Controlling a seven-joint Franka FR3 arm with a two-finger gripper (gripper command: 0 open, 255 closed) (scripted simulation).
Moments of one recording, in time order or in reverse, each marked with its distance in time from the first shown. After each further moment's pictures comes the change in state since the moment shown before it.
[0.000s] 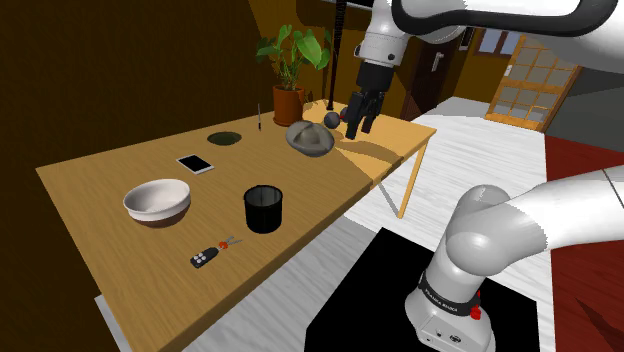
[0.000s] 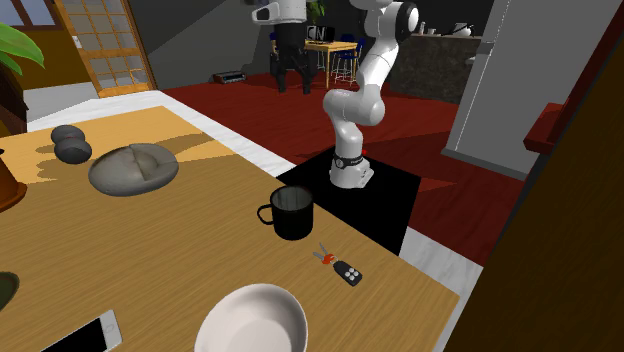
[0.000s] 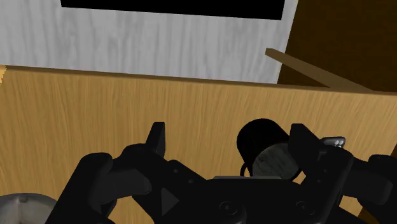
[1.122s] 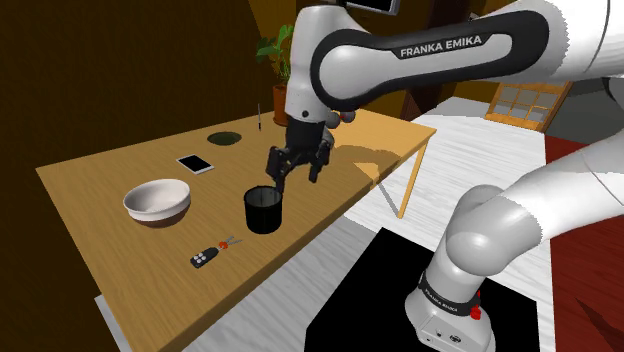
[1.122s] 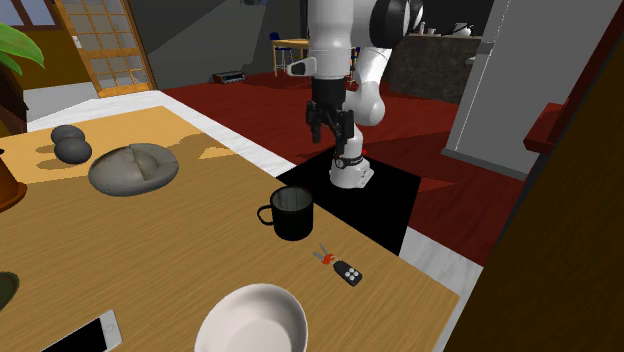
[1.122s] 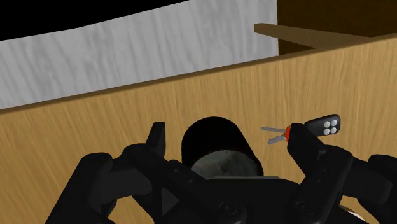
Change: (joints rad) arm 0.001 0.223 0.407 -0.059 0.168 0.316 0.544
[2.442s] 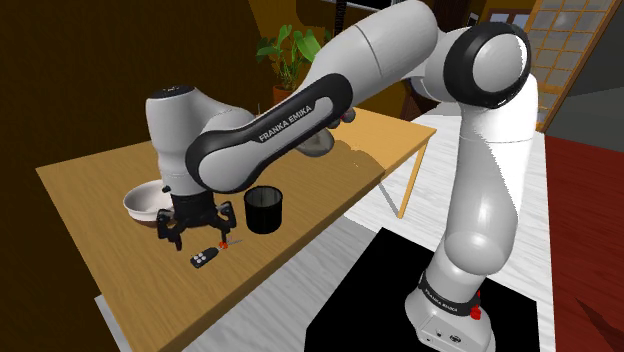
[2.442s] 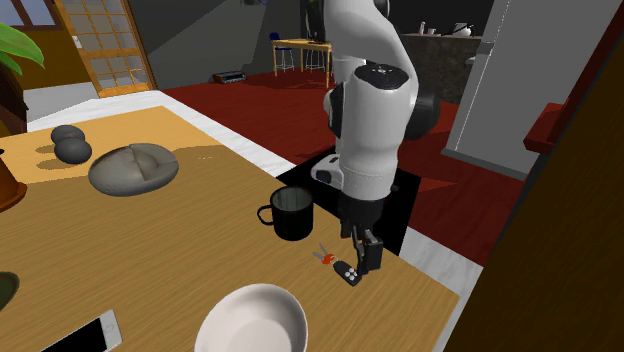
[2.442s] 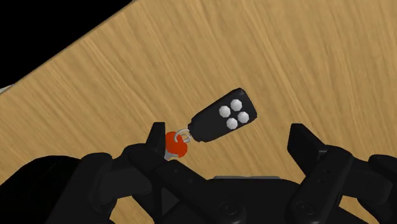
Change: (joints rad) arm -0.019 0.854 0.338 0.473 -0.480 0.235 0.918
